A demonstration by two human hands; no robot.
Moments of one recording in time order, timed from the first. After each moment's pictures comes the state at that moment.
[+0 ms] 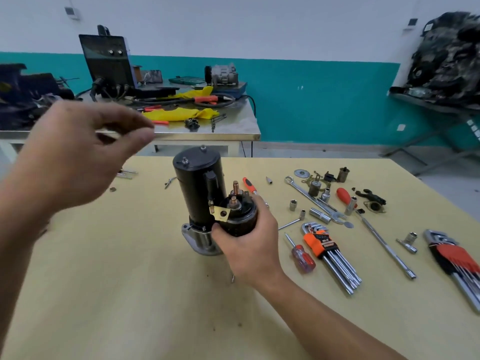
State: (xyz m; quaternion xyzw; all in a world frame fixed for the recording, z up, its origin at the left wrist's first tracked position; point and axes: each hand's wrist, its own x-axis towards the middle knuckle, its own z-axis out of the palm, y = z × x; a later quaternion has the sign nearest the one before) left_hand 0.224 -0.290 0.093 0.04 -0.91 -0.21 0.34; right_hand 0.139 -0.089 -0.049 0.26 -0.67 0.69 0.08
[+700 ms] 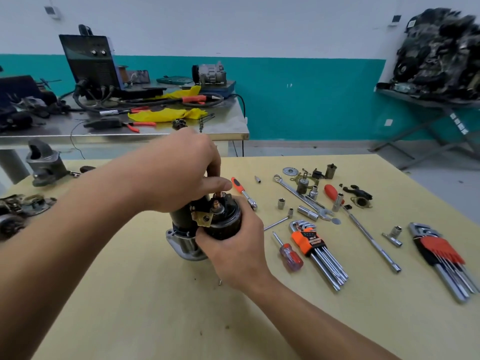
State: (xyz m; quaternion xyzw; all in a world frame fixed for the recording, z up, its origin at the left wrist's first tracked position) left_hand 0.170 -0.196 0.105 -0.06 -0.99 -0.02 0.09; right_hand 0.140 -0.083 -0.047 0.26 -0.67 0.69 0.04
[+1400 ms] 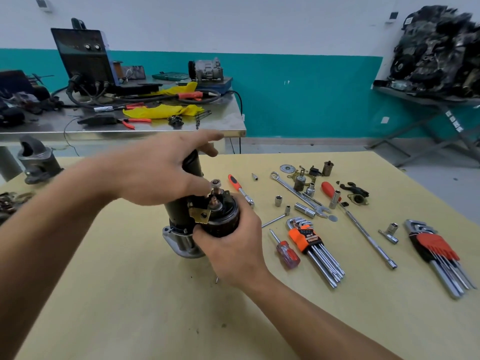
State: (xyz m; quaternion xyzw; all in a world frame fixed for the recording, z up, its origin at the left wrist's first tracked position) left_hand 0.170 -0.218 0.104 -0.05 -0.97 -0.22 0.00; right_hand 0.139 -0.083 -0.048 0.26 -0.67 0.69 0.05
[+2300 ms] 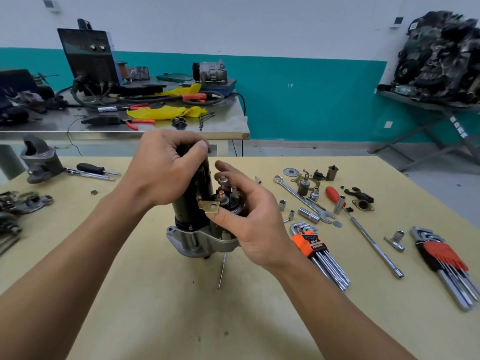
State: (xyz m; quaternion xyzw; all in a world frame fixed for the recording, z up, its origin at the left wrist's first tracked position) left_hand 0.140 -0.230 0.056 -0.02 -0.87 -0.36 0.33; right_hand 0.109 -0.067 -0.019 0.34 -0.59 0.73 -0.06
